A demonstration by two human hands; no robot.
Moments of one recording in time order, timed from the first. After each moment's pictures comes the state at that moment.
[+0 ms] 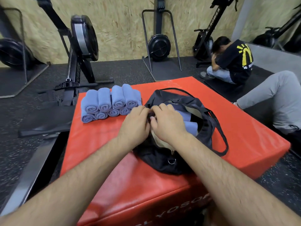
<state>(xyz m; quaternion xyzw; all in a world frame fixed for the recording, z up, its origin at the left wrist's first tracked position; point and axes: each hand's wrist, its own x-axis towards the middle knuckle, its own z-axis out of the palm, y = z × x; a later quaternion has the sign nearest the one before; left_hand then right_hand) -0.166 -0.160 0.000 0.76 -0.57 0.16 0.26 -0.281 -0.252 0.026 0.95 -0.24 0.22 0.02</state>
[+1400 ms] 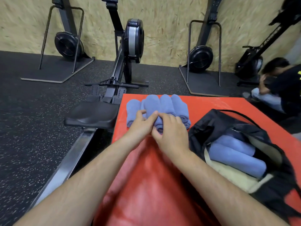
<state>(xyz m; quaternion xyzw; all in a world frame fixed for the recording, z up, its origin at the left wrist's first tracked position) -0.031 -0.080 0.012 0.73 -0.14 -0.19 0.64 -0.116 -0.165 0.002 0.92 -0.18 0.33 -0.07</state>
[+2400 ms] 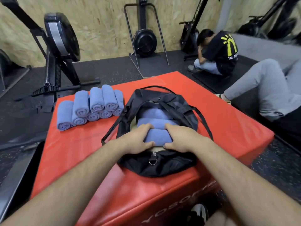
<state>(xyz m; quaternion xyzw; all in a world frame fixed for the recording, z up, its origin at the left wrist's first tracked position) -0.191 -0.214 -0.034 0.75 -0.62 -0.15 0.14 -0.366 -0.341 -0.012 0.96 -0.25 -0.05 -0.08</state>
